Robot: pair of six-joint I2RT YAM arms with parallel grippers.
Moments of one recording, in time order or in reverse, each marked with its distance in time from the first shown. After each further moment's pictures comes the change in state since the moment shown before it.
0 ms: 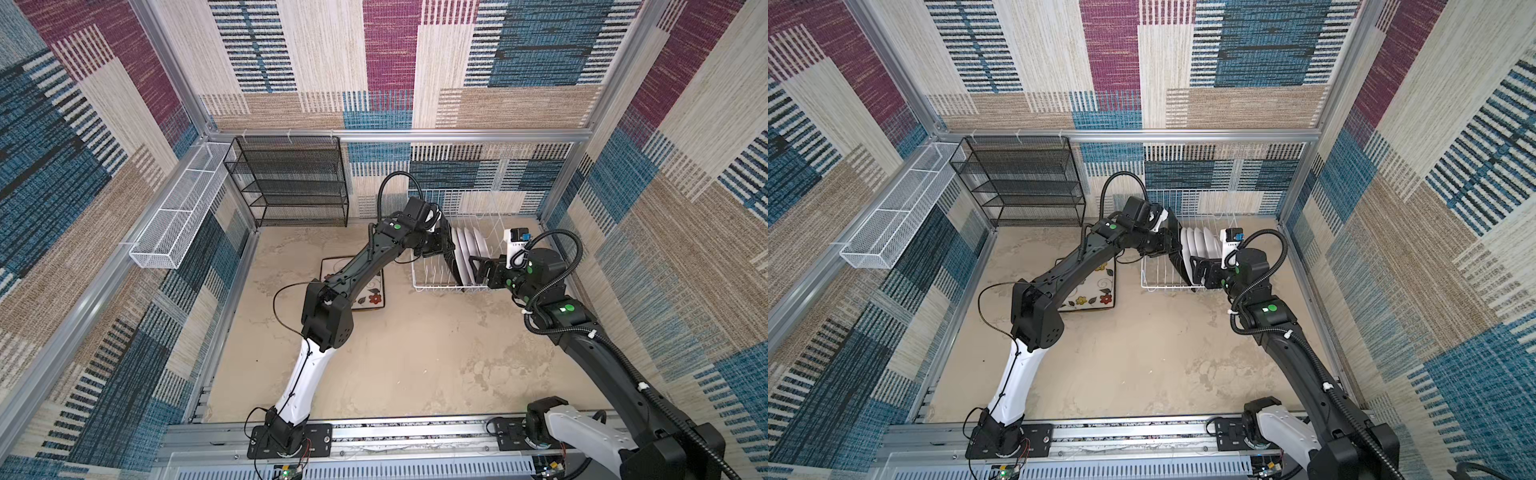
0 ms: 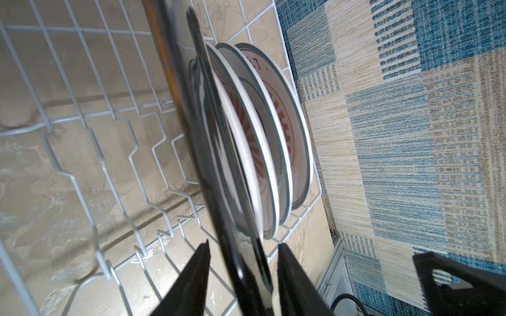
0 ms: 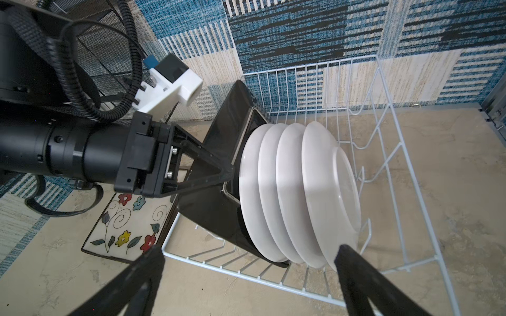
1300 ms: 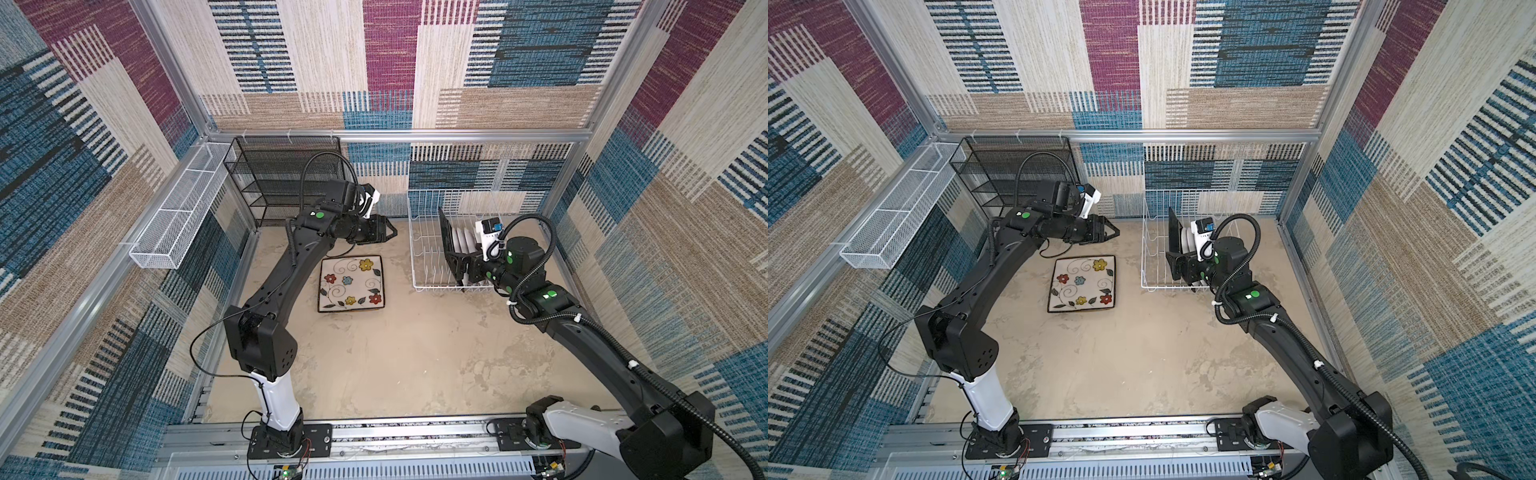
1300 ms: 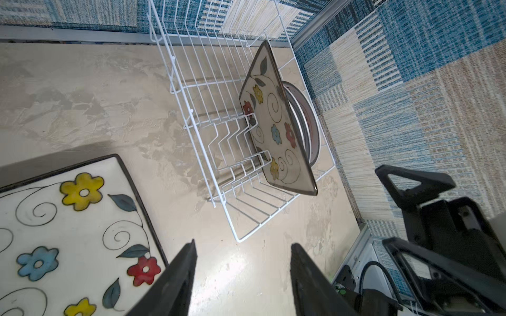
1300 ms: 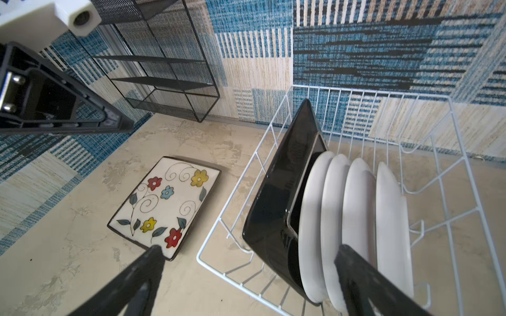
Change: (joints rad) left arm 0.252 -0.484 -0.377 -0.132 0.027 0.267; right arm 0.147 0.110 0.116 0.008 0.000 -0.092
